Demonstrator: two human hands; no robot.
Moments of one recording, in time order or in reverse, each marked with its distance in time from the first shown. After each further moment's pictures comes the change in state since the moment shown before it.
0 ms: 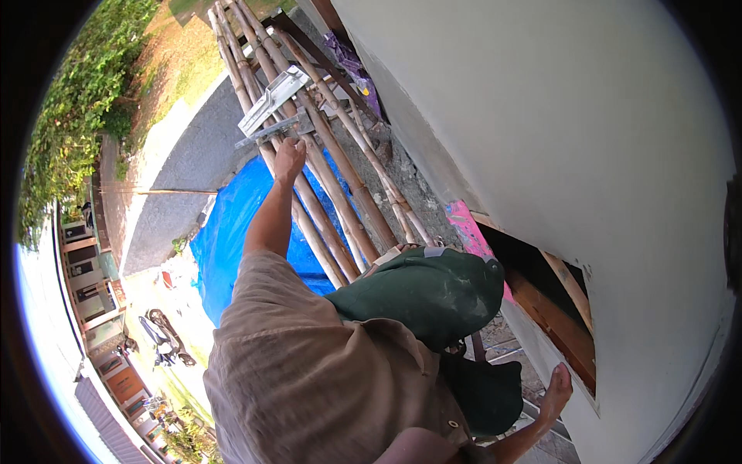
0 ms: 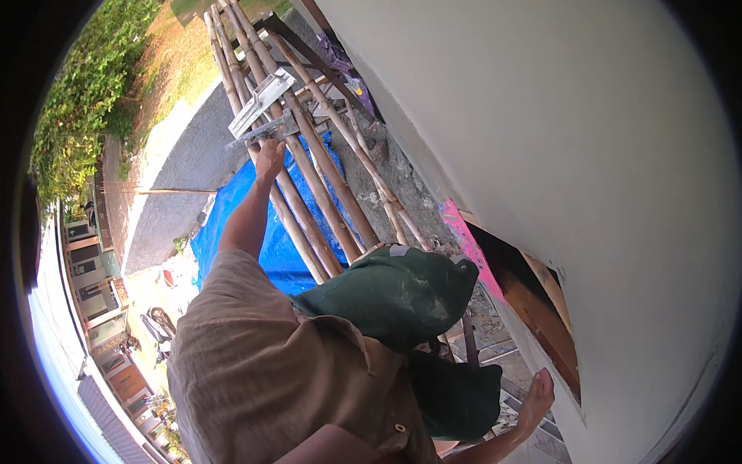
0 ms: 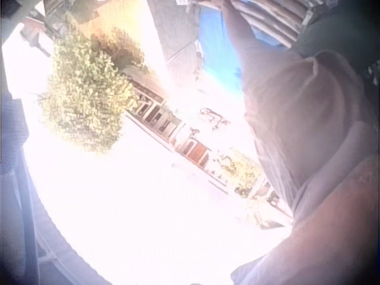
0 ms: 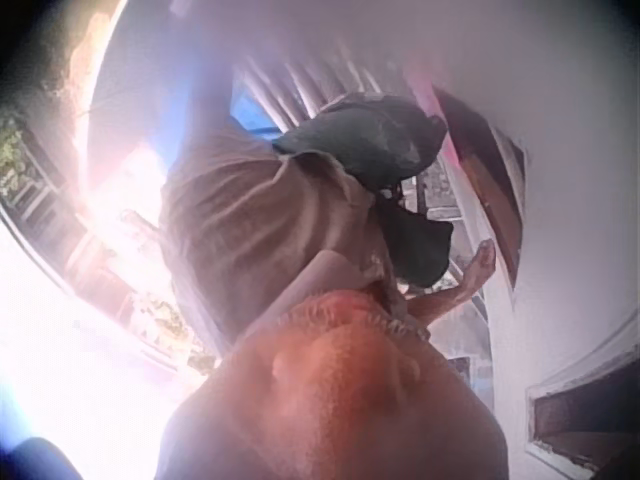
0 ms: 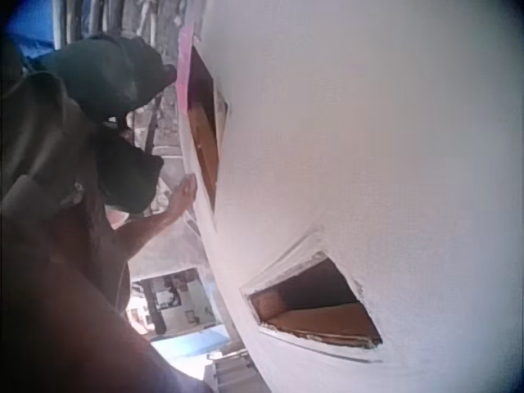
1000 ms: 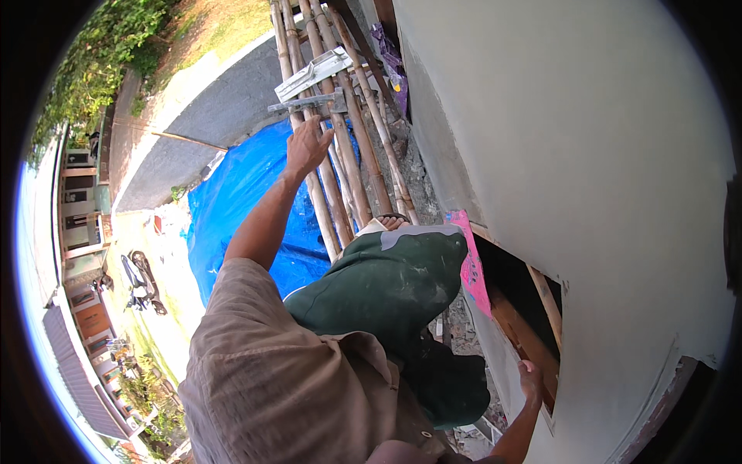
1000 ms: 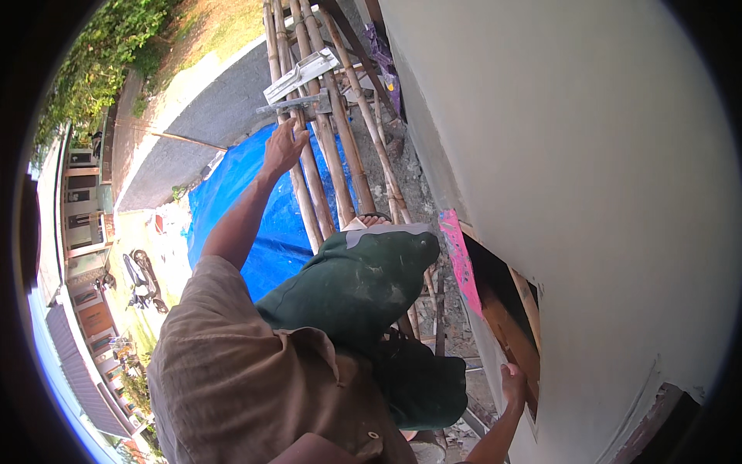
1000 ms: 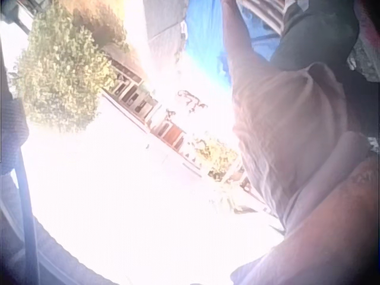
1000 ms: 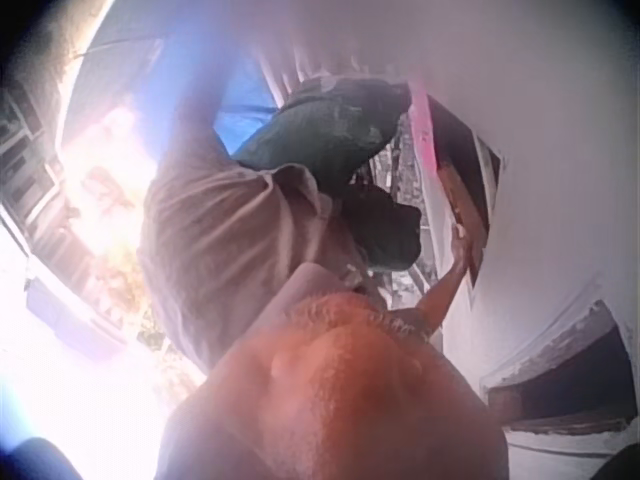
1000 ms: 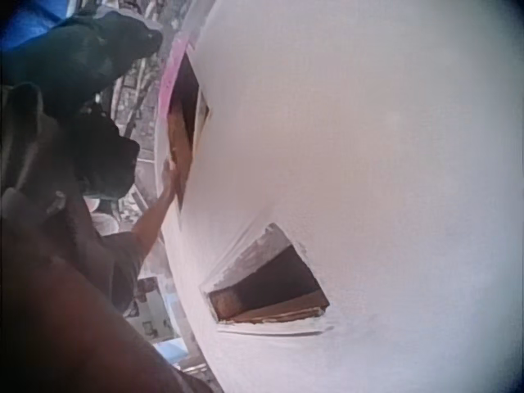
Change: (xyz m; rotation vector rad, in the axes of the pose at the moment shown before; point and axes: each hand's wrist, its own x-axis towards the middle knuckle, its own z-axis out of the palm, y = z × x) left_hand -0.098 0.060 -0.088 -0.014 0.105 0.197; right_hand 0.100 0.010 -0.005 -0.459 -0.537 -0.091
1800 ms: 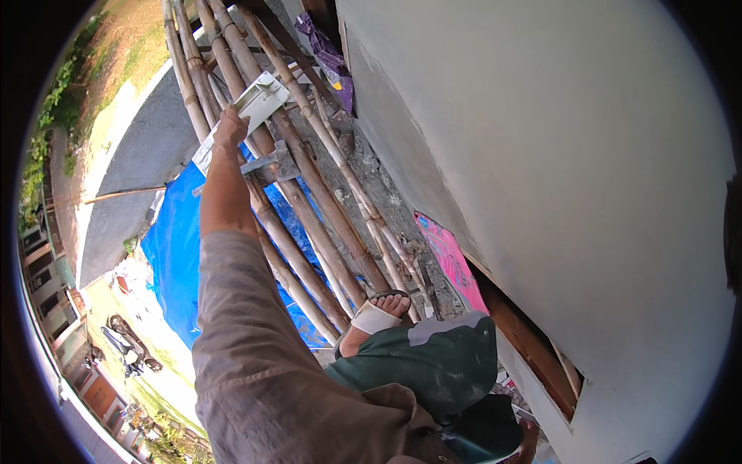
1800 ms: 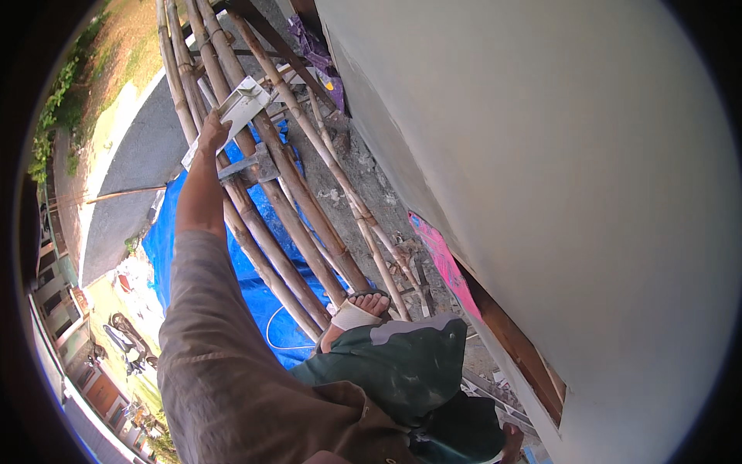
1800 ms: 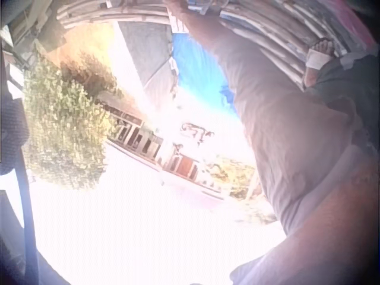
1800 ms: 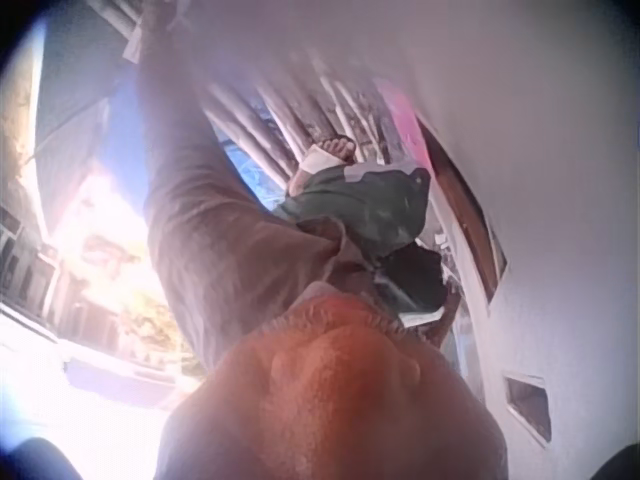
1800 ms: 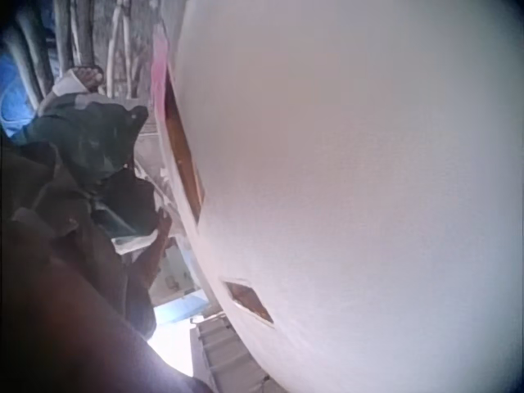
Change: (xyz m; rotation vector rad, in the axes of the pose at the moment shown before) left_hand 0.333 -0.198 0.153 0.127 -0.197 -0.221; right_hand -0.113 -0.044 0.056 0.032 0.216 0.391
